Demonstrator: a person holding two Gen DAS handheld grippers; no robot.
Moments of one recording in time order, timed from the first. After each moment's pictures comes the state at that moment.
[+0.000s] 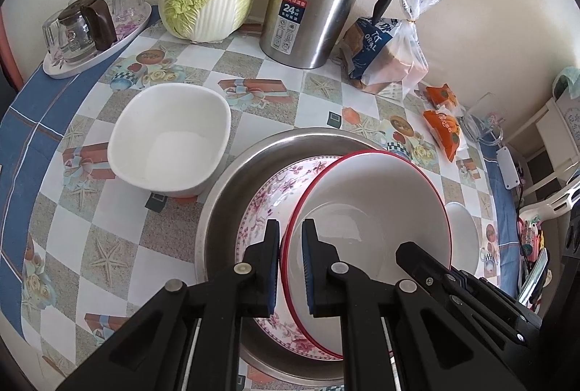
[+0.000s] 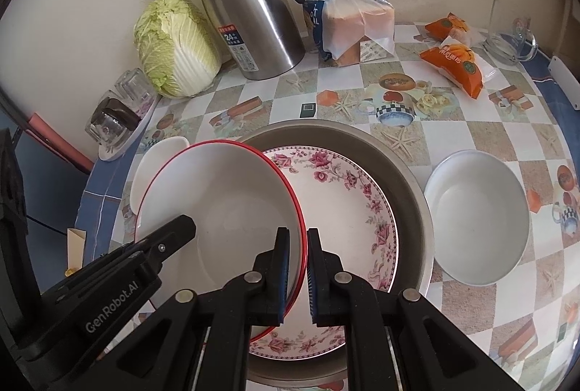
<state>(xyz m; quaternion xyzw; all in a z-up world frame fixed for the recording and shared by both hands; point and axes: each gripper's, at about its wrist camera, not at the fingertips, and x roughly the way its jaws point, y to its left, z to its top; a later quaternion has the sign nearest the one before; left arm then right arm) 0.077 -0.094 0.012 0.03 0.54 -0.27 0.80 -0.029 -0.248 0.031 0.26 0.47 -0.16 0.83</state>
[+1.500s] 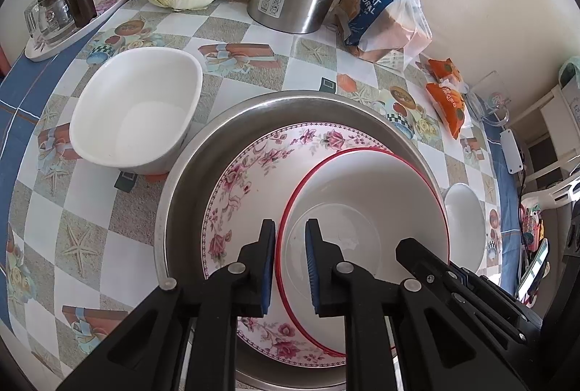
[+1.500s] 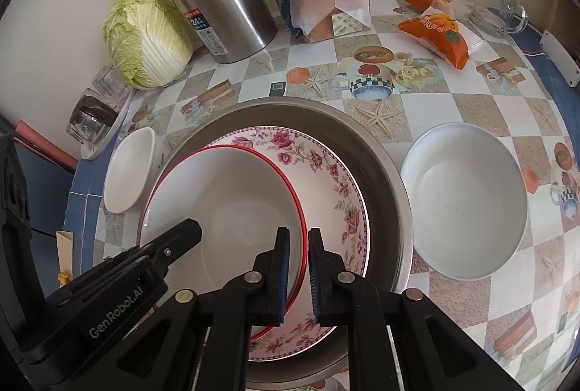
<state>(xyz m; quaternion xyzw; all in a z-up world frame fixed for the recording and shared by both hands) 0.077 -0.115 -0.015 0.04 0.58 -0.27 0.77 -0.034 -0.266 0.011 0.28 0.50 -0.18 0.80</state>
